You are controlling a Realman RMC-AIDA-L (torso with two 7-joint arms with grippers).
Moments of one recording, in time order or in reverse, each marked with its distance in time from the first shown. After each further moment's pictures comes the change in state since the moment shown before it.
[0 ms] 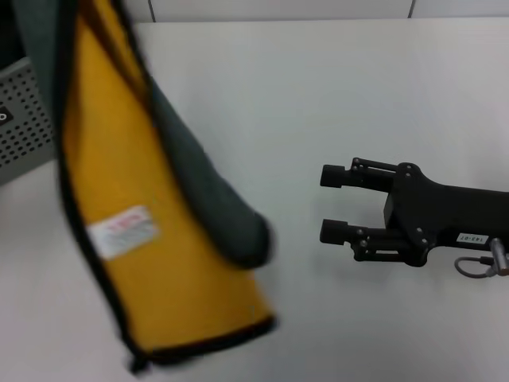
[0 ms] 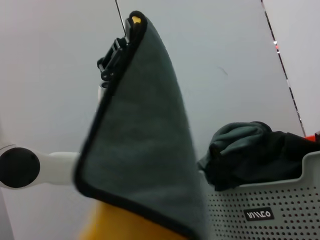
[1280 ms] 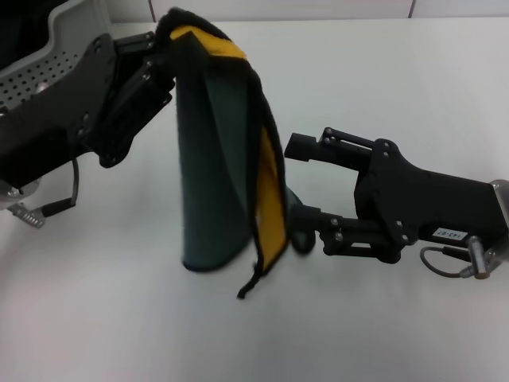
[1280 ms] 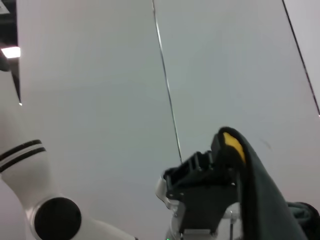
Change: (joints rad) left arm -0.112 -0.083 0.021 -0.292 0.267 0.004 0.279; right arm -0.030 0.087 0.095 -0.102 -0.015 -0.075 -0.074
